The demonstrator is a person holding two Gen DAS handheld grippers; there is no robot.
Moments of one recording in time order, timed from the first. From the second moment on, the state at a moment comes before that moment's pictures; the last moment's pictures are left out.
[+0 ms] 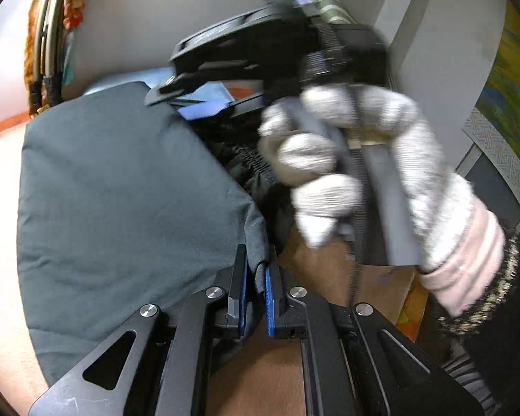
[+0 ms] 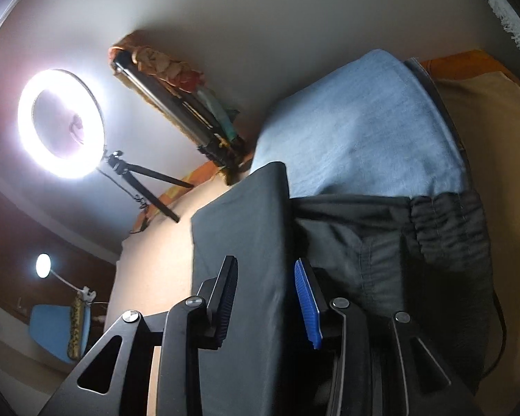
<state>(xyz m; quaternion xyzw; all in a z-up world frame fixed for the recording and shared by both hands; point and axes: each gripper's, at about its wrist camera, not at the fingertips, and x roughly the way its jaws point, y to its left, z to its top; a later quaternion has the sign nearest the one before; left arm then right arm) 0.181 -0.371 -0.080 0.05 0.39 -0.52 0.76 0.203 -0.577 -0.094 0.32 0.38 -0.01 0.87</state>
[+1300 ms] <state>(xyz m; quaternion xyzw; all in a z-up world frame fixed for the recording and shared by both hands) 0.142 -0.352 -0.055 0.06 0.39 -0.59 0.71 0.109 -0.653 -0.066 0.24 0.35 -0.15 0.89</state>
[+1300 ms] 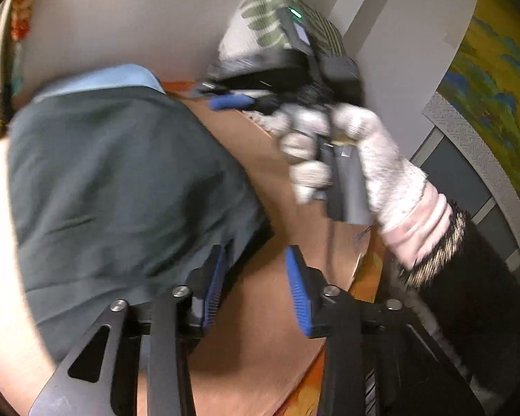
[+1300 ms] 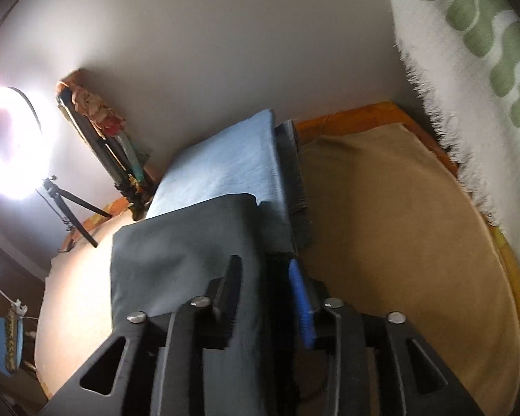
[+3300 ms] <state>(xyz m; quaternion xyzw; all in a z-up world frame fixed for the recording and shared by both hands) 0.330 -0.311 -0.111 -0.08 0.50 -0.42 0.75 0.135 -0.651 -0.147 0.29 0.38 0.03 0.88</state>
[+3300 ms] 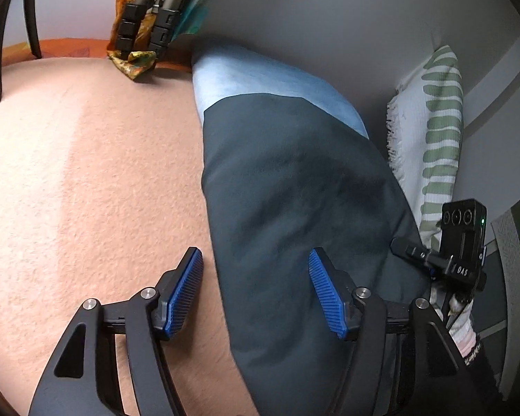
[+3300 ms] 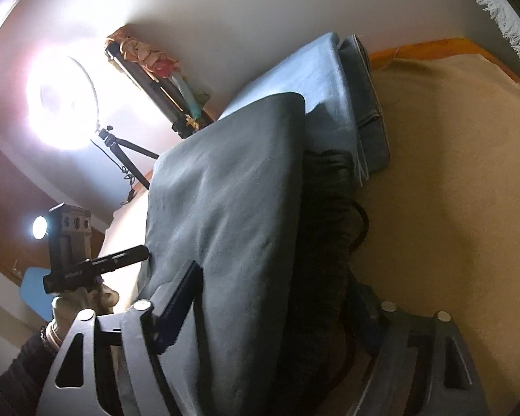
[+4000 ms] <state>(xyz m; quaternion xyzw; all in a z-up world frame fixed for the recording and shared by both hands) 0.312 -0.320 -0.092 -0.08 0.46 -0.41 0.78 0.115 -0.623 -0.106 0.24 0.37 0.00 0.90</state>
